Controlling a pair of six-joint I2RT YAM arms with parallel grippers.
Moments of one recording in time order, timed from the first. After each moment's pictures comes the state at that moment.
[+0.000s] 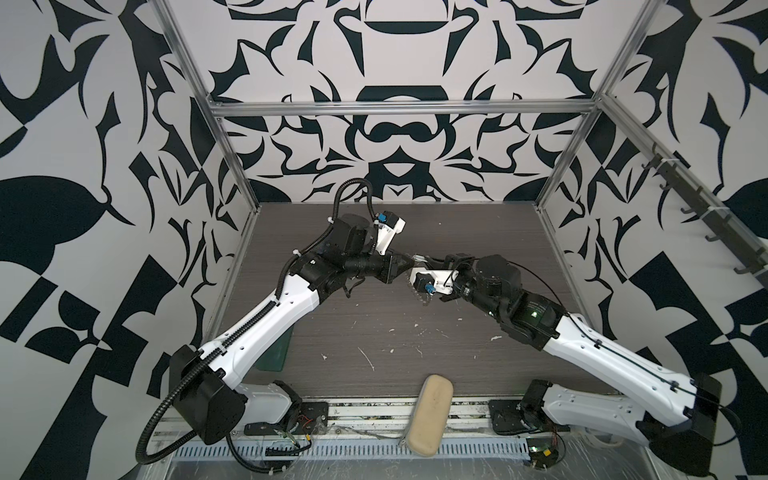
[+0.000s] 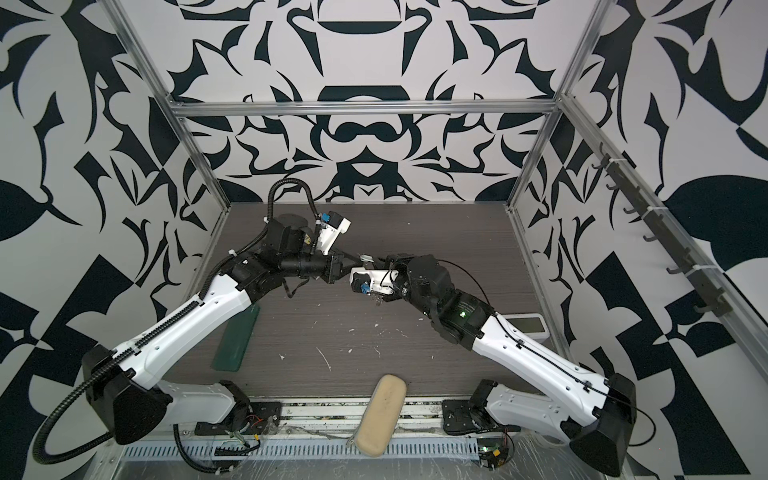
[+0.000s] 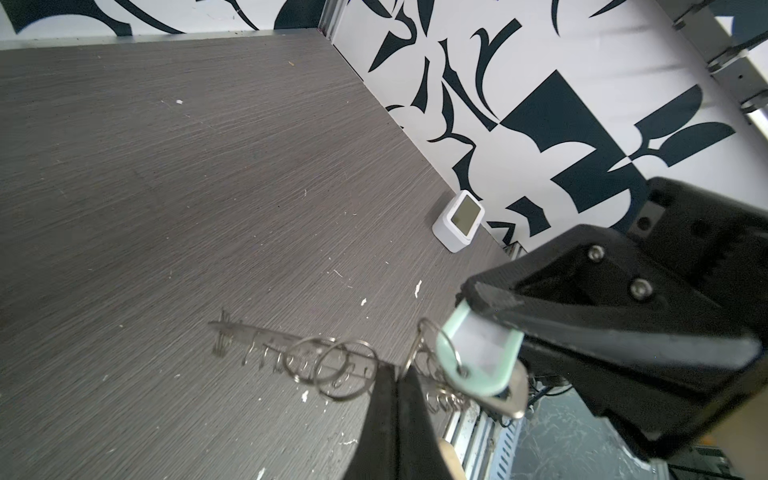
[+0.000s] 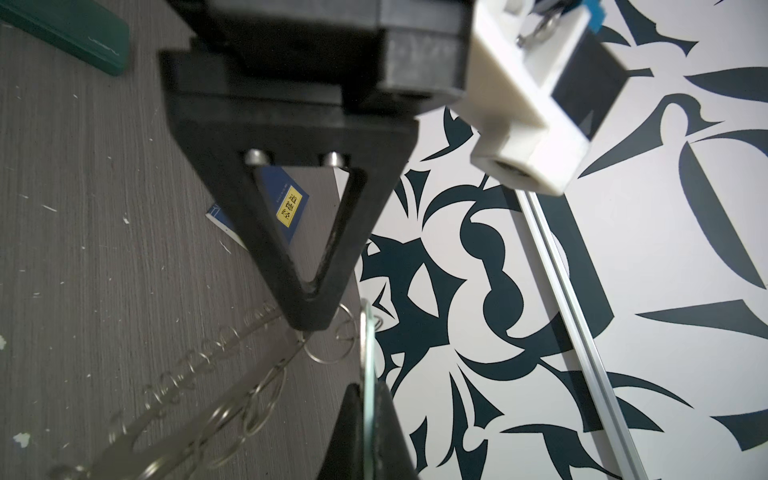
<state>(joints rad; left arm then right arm) -0.65 1.34 1.26 -0.45 0.56 -0.32 0.85 1.05 0.96 -0.16 0.10 -0.97</state>
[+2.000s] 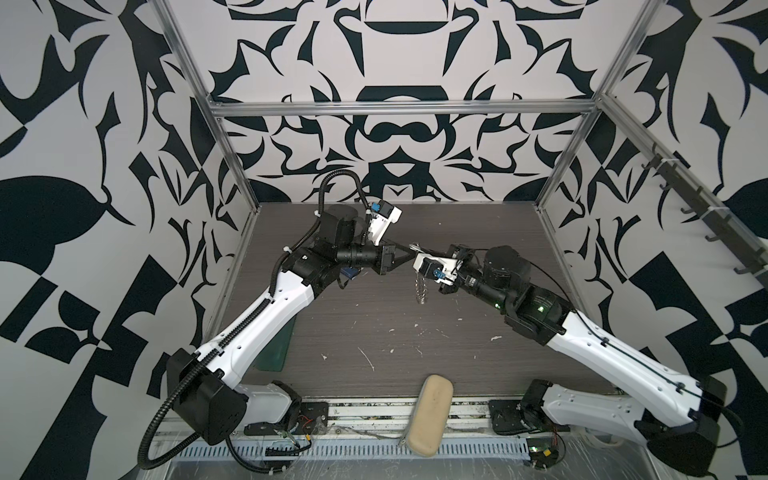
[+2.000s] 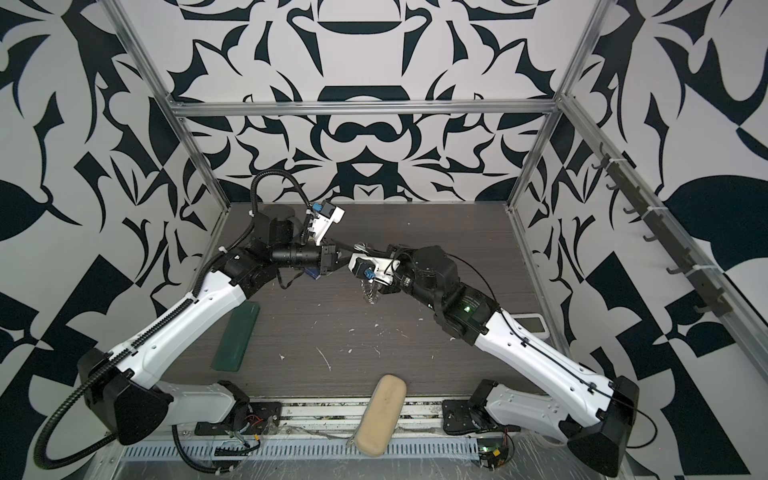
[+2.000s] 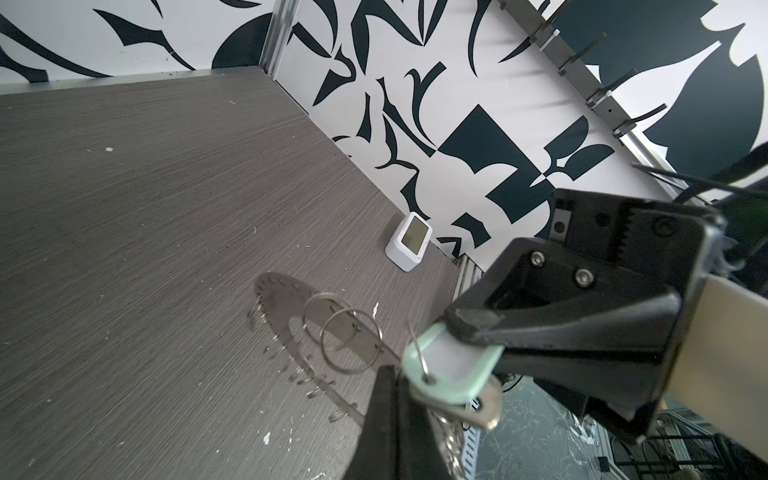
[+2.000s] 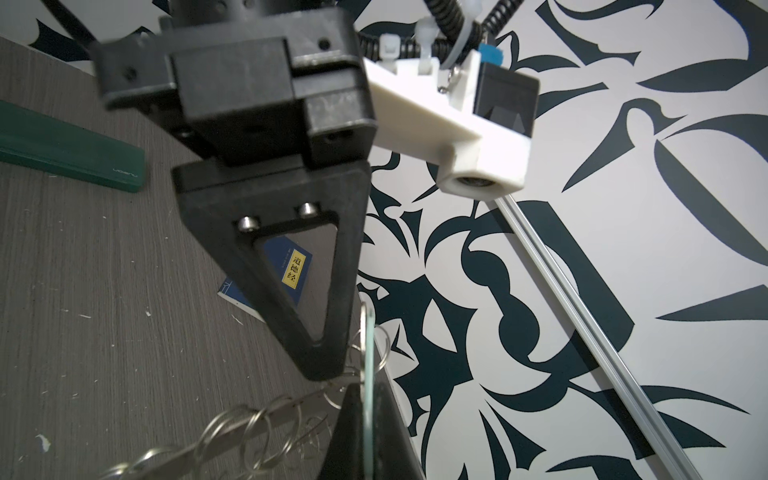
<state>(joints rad) -0.61 1.33 1.27 -0.35 0.74 -0.35 0.83 1.07 1.04 -0.14 -0.01 -0.80</state>
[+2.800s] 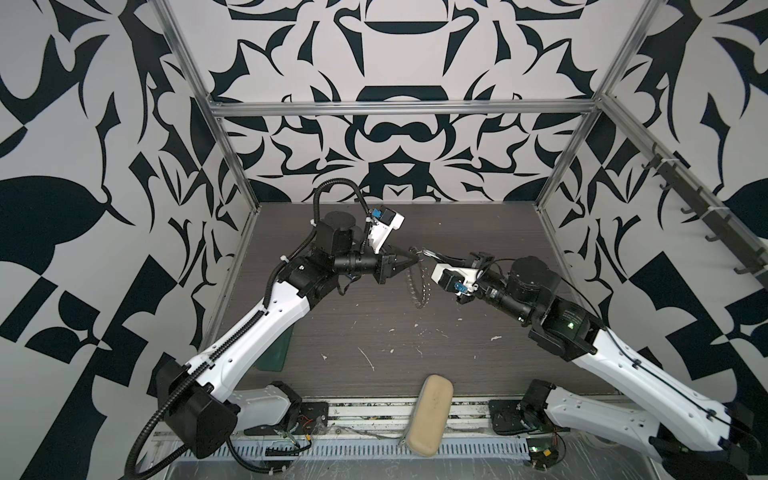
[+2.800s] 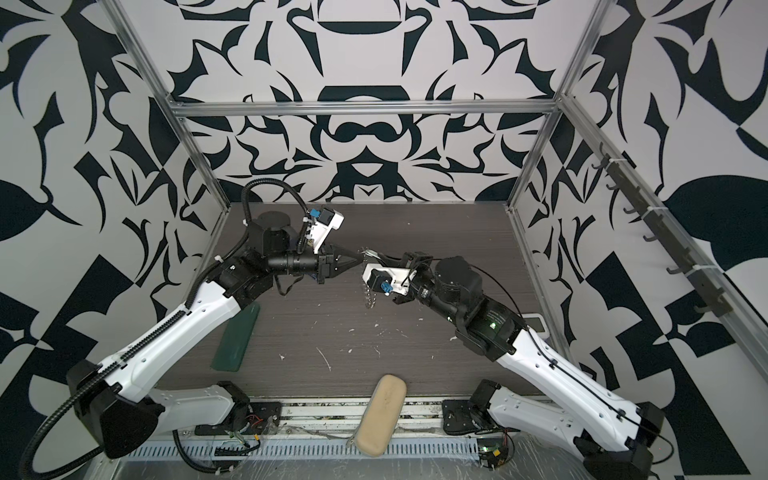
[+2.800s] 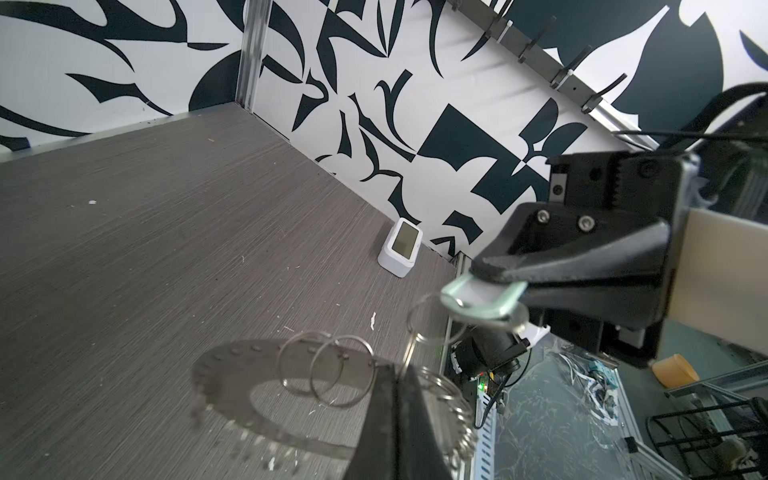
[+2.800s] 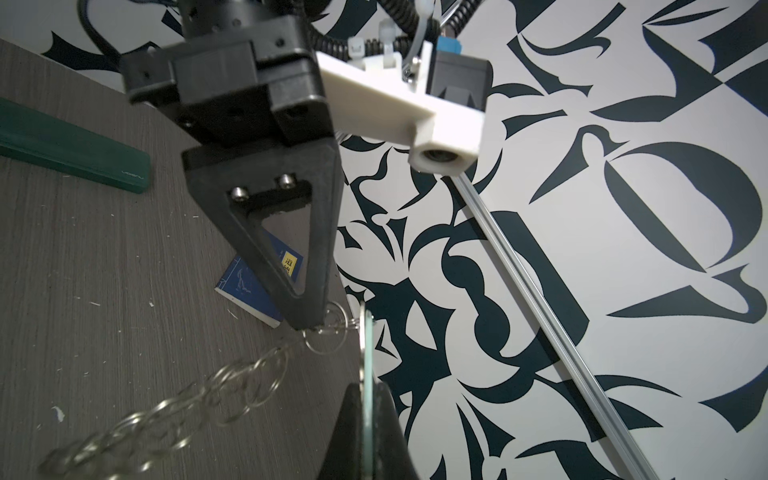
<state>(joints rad) -0.64 1.22 1.17 -0.24 0.71 -0.24 0.84 0.88 0.99 -0.22 0.00 -0.83</state>
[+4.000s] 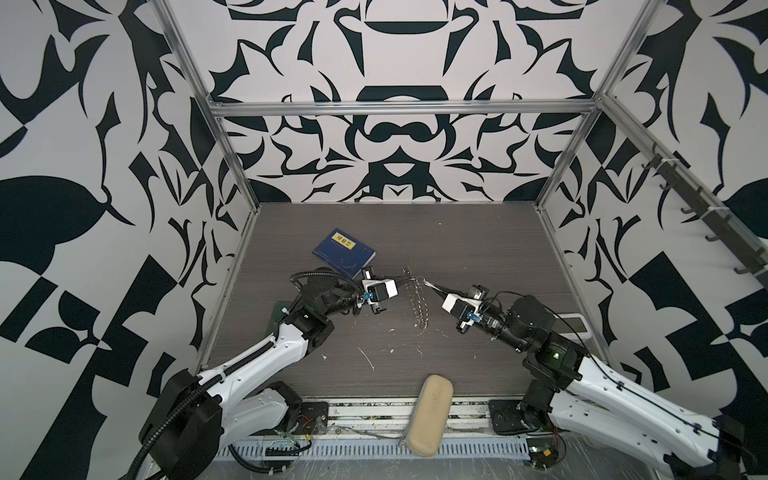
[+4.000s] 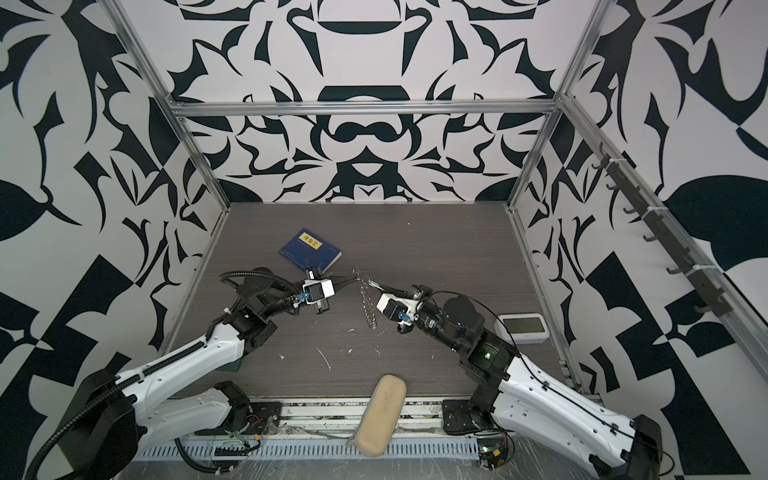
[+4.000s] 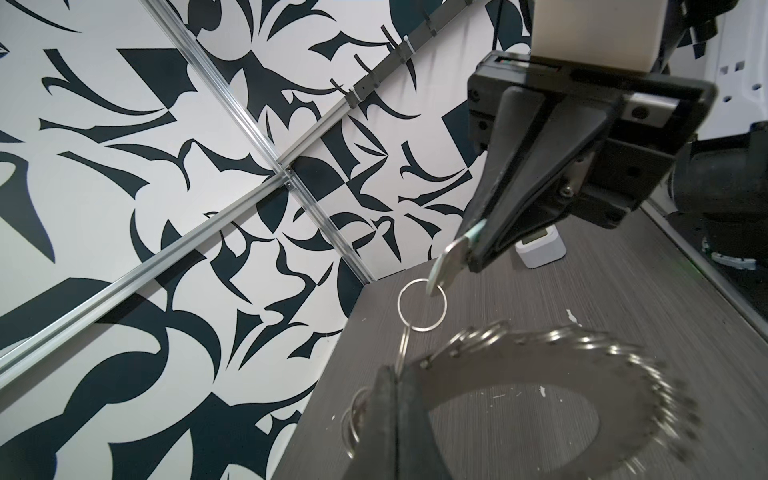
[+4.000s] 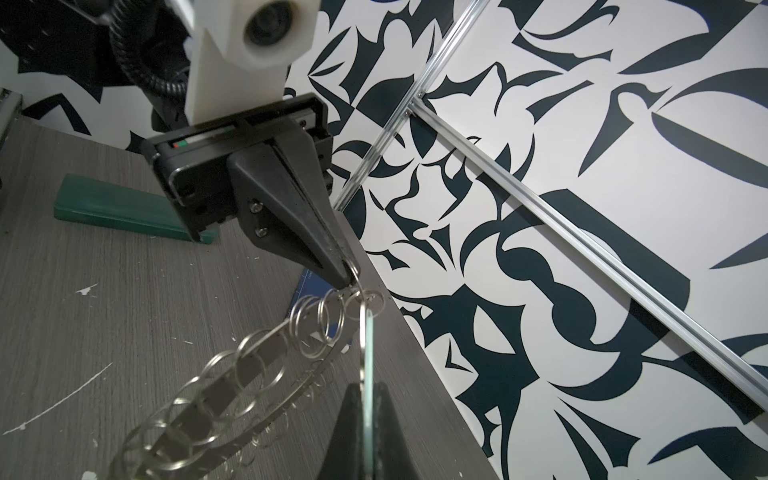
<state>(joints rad) -0.66 1.11 0.60 0.61 0.65 0.56 0.85 0.71 0.57 0.12 -0.07 -0.62</state>
